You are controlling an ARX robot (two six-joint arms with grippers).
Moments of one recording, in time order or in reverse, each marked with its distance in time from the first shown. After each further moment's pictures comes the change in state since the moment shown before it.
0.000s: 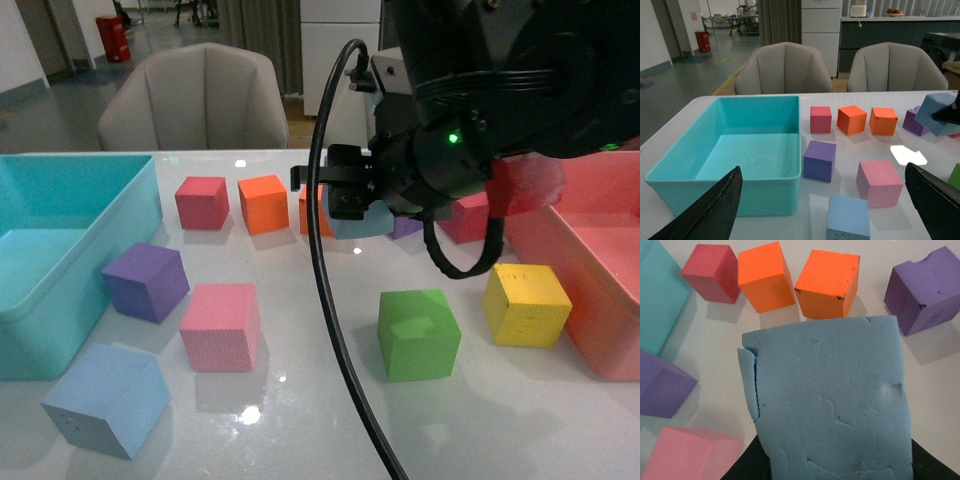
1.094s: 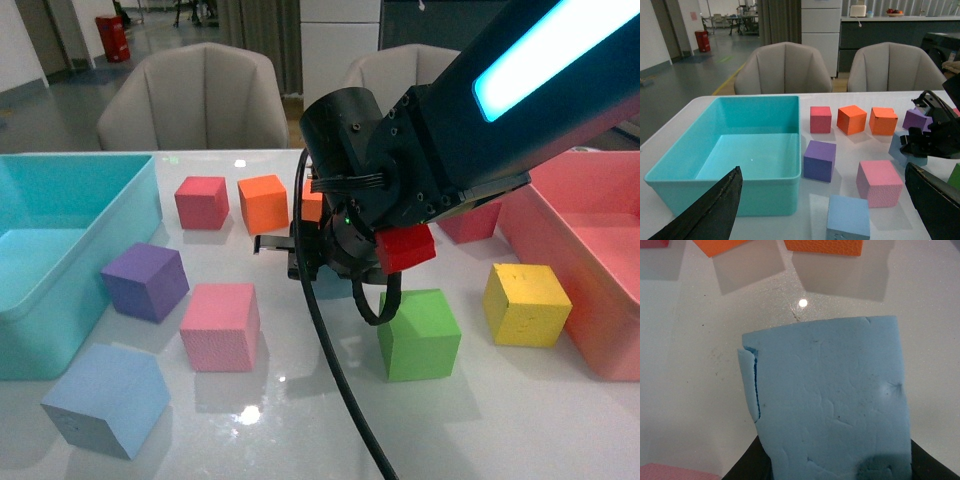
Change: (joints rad) left arm 0.000 0.000 0.000 0.000 0.000 0.000; right arm 0.057 0.324 0.311 -0.189 0.092 0.157
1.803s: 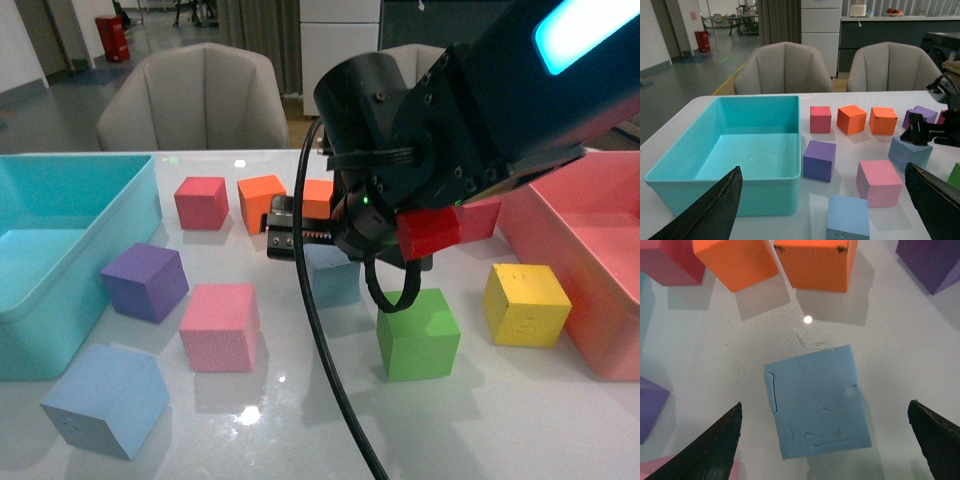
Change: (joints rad) left arm 0.000 0.000 0.000 0.000 0.000 0.000; right arm -0.008 -0.109 -0.108 0.063 0.002 -0.002
